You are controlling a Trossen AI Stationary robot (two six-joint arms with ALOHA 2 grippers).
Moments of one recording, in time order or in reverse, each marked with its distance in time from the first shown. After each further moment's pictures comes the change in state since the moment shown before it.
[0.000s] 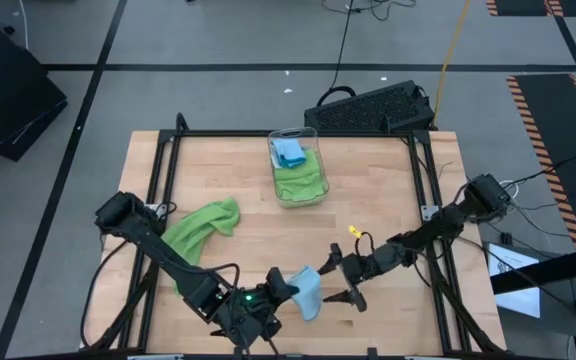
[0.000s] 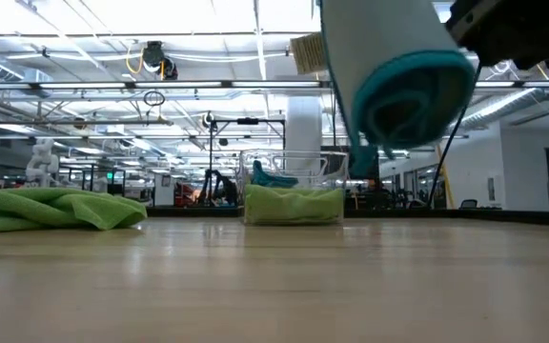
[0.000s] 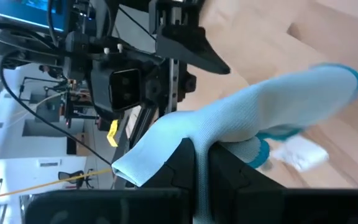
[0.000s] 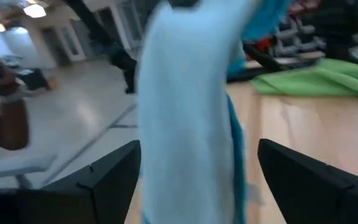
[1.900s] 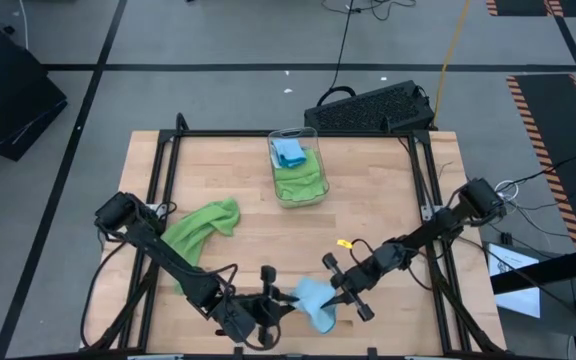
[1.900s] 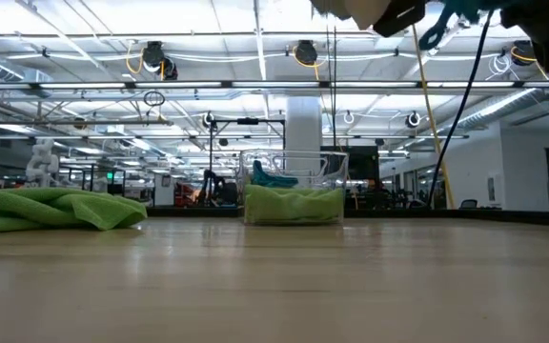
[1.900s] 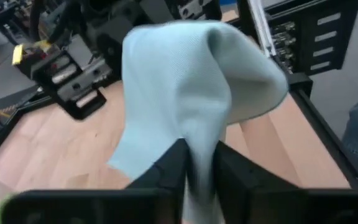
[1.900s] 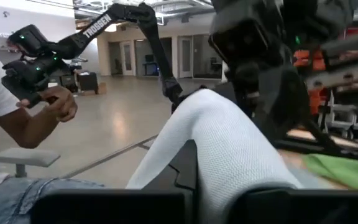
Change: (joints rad) left arm -0.008 0.002 -0.240 0.416 0.111 -0.713; right arm 0.006 0.066 0.084 0.181 -0.205 -0.236
